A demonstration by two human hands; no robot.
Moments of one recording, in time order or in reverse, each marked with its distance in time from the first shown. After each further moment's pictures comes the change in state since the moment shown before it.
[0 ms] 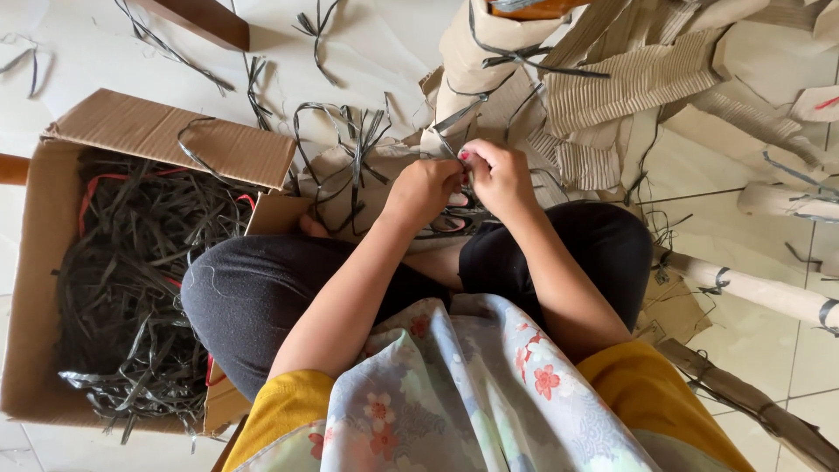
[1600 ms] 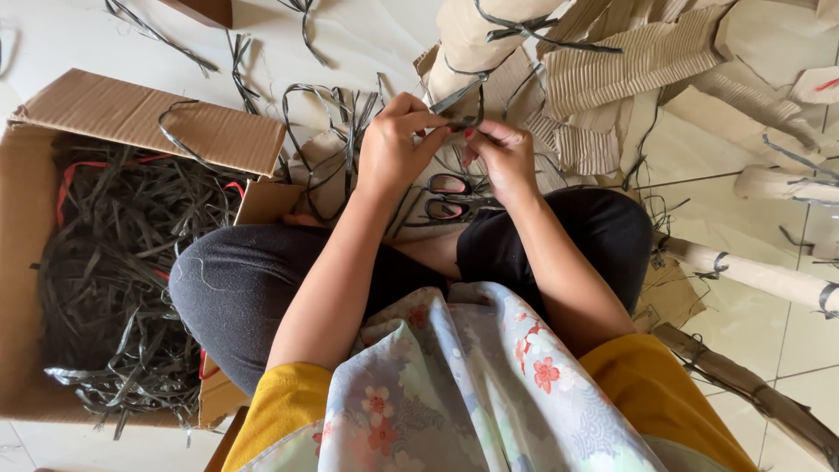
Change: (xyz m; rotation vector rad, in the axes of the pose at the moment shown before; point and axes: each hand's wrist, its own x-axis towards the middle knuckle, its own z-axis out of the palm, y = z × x) left_hand 0.010 0.009 -0.043 -0.189 0.382 0.048; right_hand -0.003 0.010 0.021 0.758 0.182 0.261
